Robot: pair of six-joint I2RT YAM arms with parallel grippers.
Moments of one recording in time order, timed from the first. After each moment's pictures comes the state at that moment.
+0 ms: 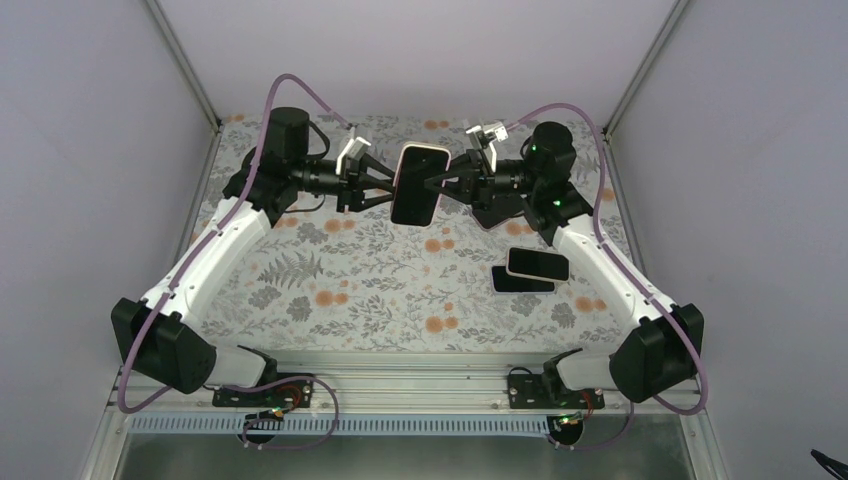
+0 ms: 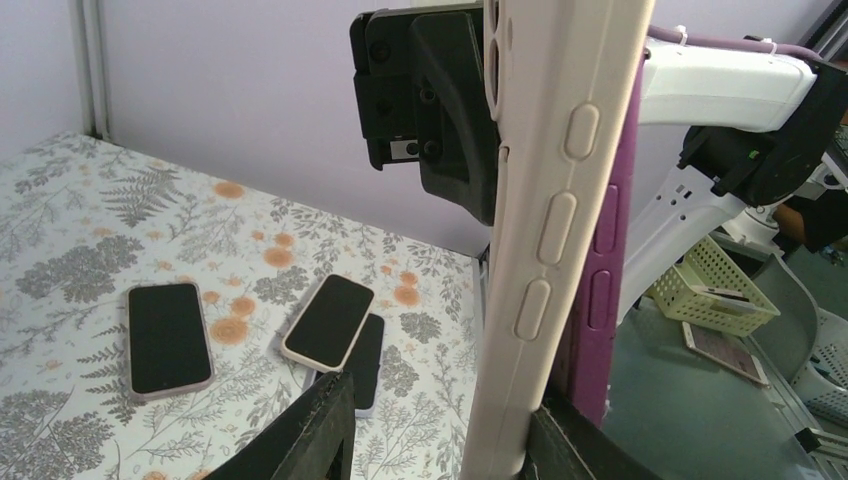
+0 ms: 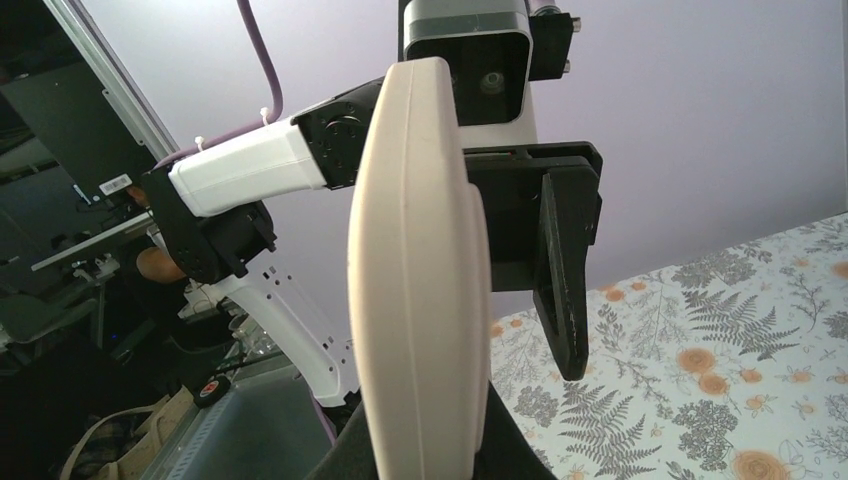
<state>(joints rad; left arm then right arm) -0.37 1.37 1.35 -0.39 1.16 0.04 0.42 1.34 1.19 0.21 -1.26 0.44</state>
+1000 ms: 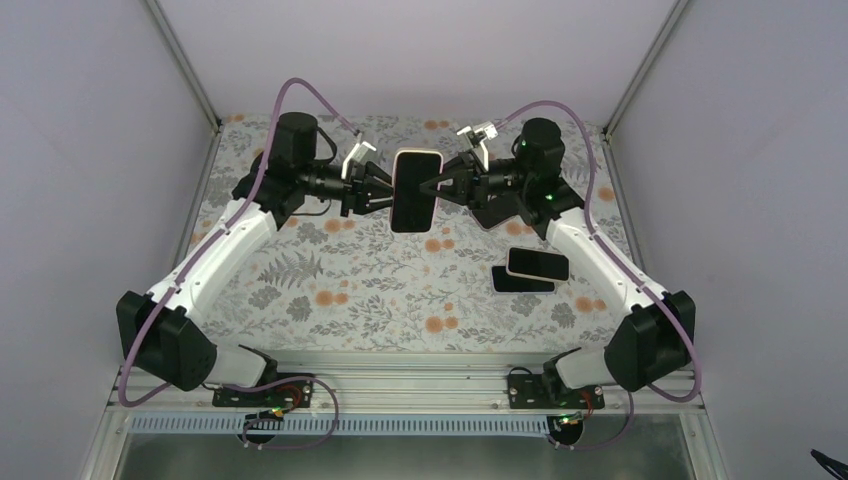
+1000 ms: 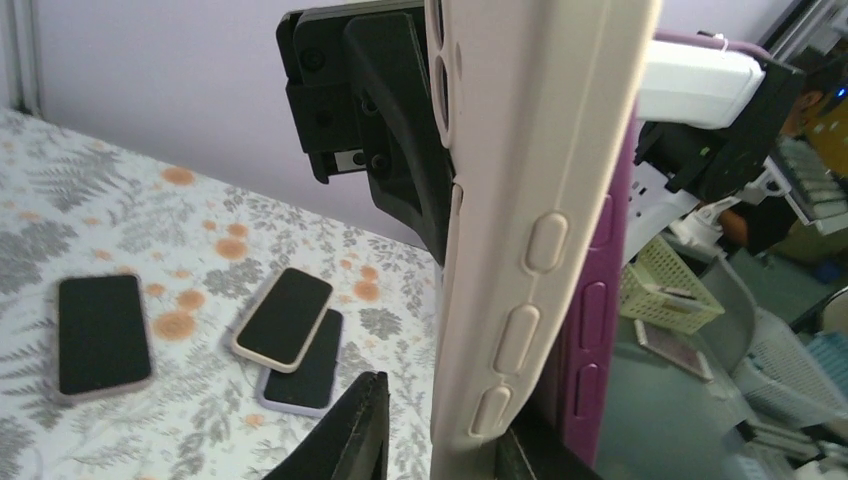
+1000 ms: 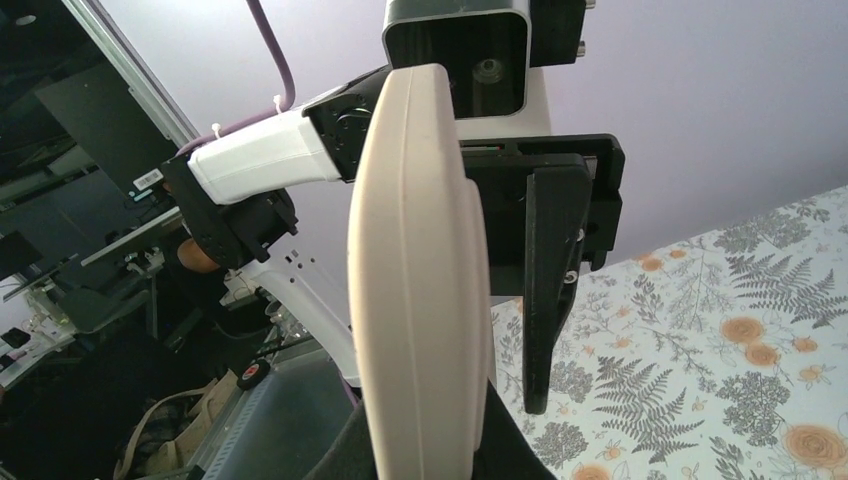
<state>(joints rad) -0.41 1.39 1.32 -0.34 1.21 -0.01 0.44 1.40 1.21 0.19 -1.32 0.46</state>
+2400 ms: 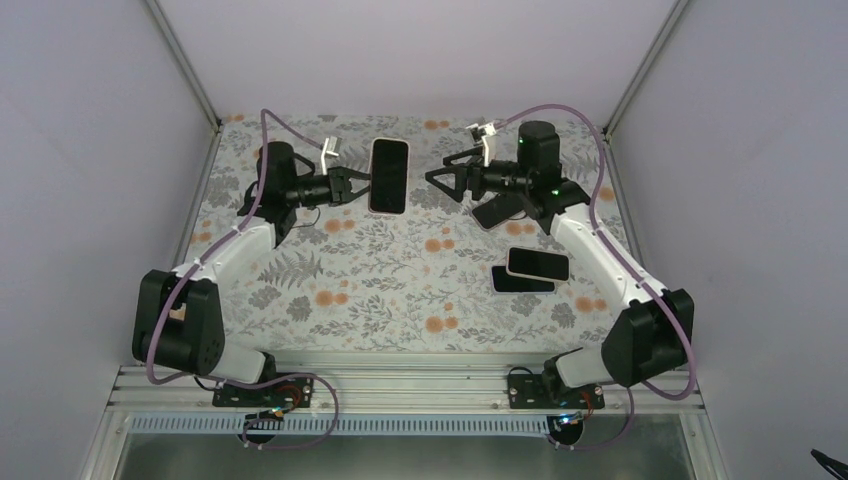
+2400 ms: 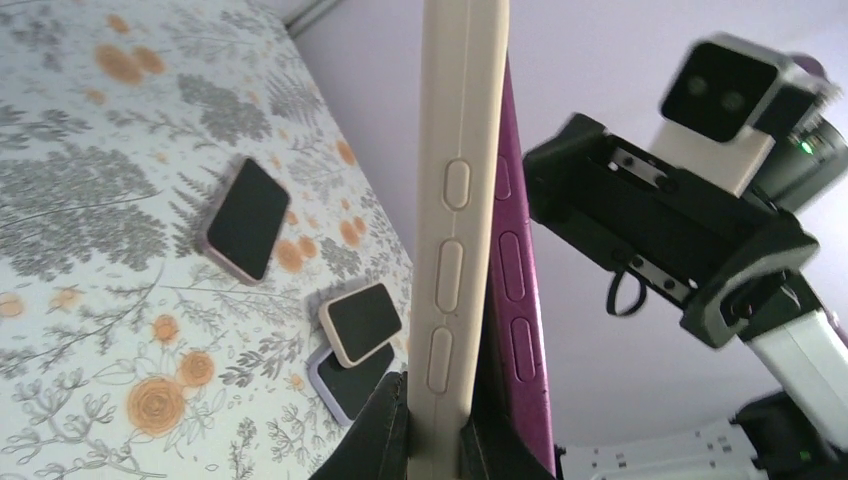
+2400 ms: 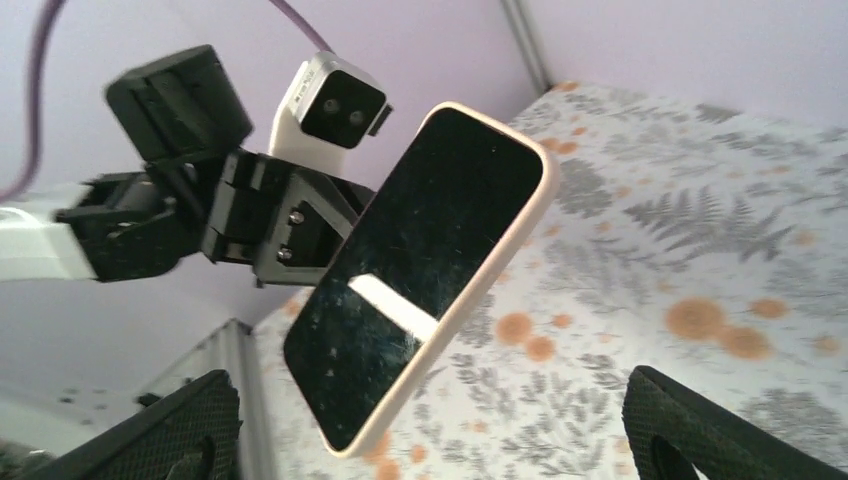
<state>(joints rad) -0.22 1.43 0.93 0.27 1.06 -0.79 0.35 1.41 1.22 -0.15 -0.89 0.25</state>
